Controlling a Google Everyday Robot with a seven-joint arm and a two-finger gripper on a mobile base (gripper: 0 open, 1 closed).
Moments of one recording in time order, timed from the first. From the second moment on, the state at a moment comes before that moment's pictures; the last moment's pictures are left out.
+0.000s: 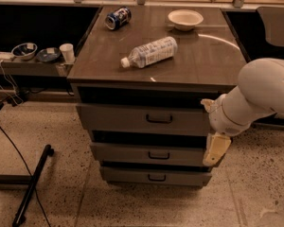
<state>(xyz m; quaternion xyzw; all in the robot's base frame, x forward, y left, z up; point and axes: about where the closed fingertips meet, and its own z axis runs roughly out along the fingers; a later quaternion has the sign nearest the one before) 0.488 -0.195 0.743 -0.65 0.74 0.00 0.18</state>
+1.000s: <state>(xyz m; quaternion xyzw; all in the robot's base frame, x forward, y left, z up) 0.556 -0.202 0.660 -0.67 0.72 0.00 0.15</state>
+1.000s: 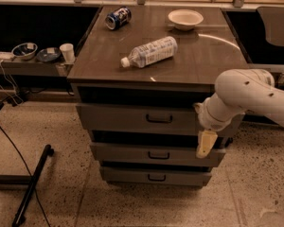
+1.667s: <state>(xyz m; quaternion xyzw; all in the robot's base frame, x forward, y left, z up) 0.589 -0.211 0.653 -0.67 0.73 0.00 0.16</state>
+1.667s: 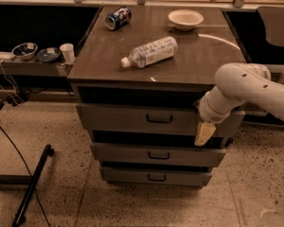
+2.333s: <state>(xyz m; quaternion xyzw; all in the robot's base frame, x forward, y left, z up) 0.588 -0.226 0.656 -0.66 0.74 0.01 0.16</state>
